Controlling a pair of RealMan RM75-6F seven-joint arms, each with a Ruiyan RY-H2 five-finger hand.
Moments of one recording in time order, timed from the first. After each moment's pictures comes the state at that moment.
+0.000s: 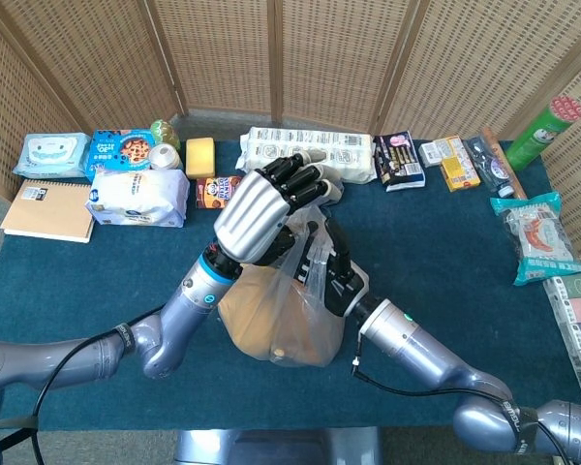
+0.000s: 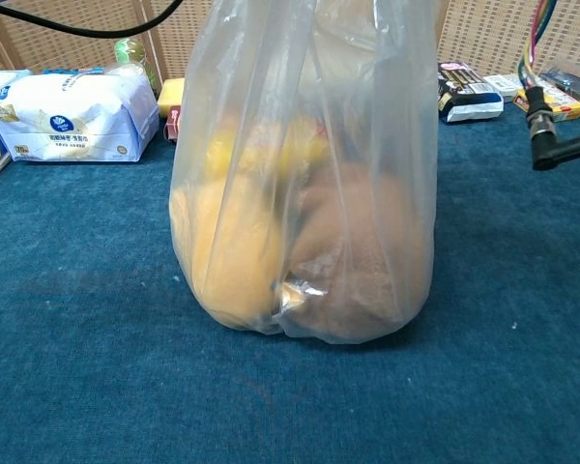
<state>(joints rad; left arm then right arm) -1.08 -1.58 -0.44 -1.51 1.47 1.31 0.10 0.69 -1.20 0.59 -2.06 -1.13 0.62 1.54</state>
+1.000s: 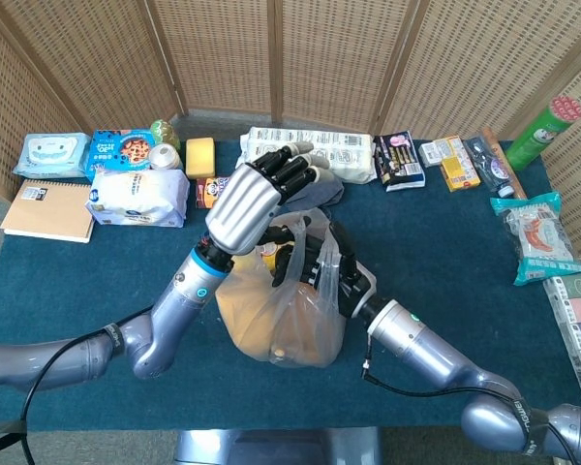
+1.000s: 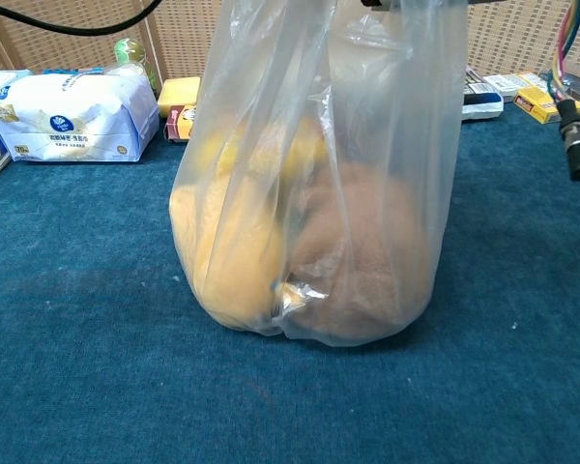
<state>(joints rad) -1.06 -1.52 -0.44 -1.57 1.38 1.26 0.13 0.64 -1.18 0.63 -2.05 -1.10 0.53 1.49</state>
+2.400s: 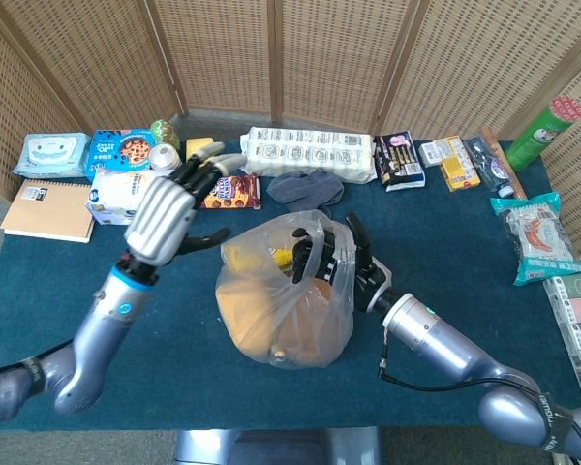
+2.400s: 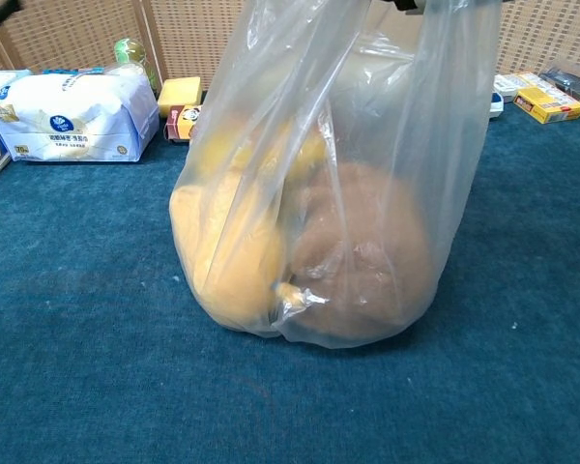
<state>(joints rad) -0.79 -1.24 -0.34 -1.87 1.34 1.32 0.12 0.56 -1.14 0.75 -2.04 -1.00 0.36 1.47</state>
